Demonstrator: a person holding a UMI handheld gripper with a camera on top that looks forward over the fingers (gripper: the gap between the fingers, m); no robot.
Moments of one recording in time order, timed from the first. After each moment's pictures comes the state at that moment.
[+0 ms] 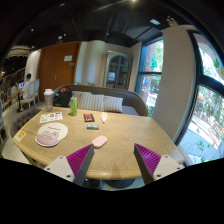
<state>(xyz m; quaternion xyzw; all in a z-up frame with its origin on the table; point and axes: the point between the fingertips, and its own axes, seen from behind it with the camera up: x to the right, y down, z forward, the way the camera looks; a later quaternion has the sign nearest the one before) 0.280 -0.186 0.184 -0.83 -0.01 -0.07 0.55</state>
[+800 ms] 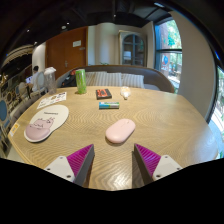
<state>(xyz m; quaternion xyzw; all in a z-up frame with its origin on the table) 0.219 -0.034 -0.004 -0.88 -0.05 0.03 0.47</state>
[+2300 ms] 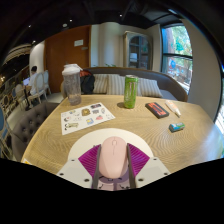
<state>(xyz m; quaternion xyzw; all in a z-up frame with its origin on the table) -0.082 0.070 0.019 -0.88 -0.02 0.01 0.47</state>
